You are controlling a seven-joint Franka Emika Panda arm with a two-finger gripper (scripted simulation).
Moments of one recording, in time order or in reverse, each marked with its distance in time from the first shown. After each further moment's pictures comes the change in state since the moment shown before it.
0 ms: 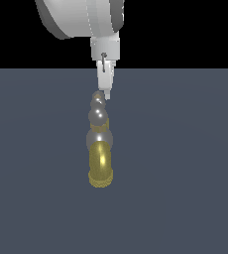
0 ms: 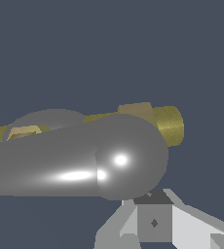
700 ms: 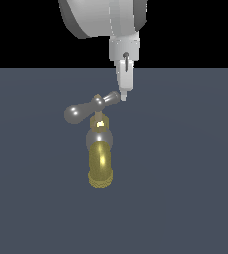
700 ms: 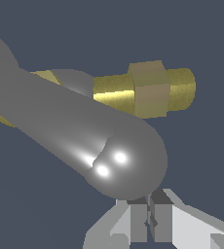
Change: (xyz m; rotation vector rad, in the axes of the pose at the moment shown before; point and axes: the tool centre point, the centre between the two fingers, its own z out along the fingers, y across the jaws) arm -0.054 -0.011 0.001 0.010 0.009 -0.016
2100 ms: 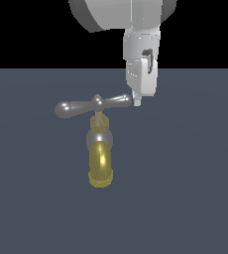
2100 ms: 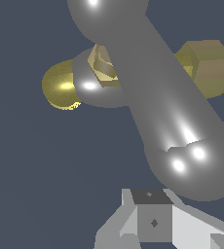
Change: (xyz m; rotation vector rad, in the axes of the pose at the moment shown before) arm -0.035 -0.067 0.001 0.002 0.016 -0.047
